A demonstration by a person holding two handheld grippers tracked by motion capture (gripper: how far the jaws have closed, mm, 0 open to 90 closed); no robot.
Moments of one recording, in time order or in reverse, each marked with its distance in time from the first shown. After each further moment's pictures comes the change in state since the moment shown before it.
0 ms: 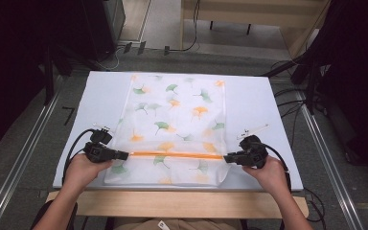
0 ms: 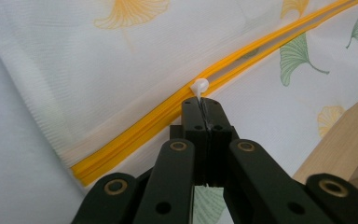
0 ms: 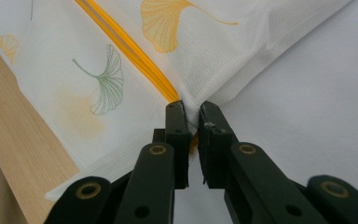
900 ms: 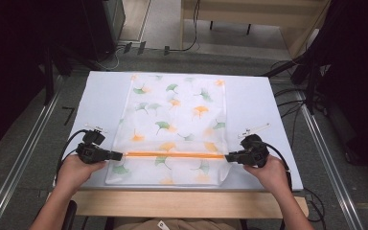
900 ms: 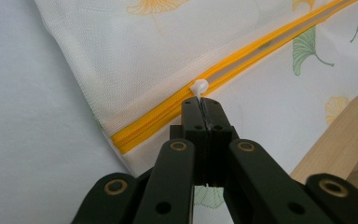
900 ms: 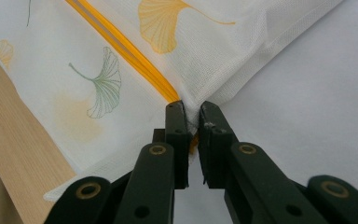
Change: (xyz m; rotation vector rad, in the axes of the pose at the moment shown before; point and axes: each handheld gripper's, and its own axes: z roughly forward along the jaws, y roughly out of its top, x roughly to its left) left arm 0.009 -0.008 -0.010 -0.017 0.004 -0.003; right arm -0.005 0.000 0.000 0.003 -0.007 0.010
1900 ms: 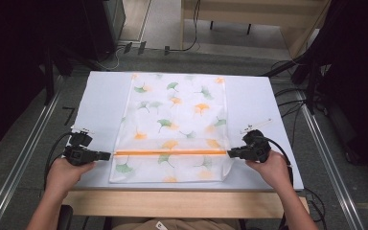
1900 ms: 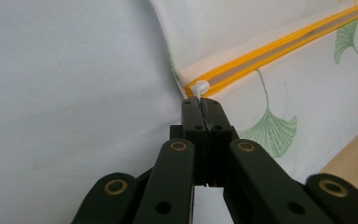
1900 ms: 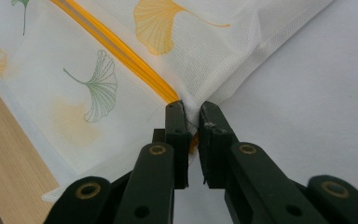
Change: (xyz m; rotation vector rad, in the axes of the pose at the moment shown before) left arm 0.022 -0.019 -0.018 -0.049 0.073 -0.074; right arm -0.014 0.007 -0.001 0.003 -0.015 0.004
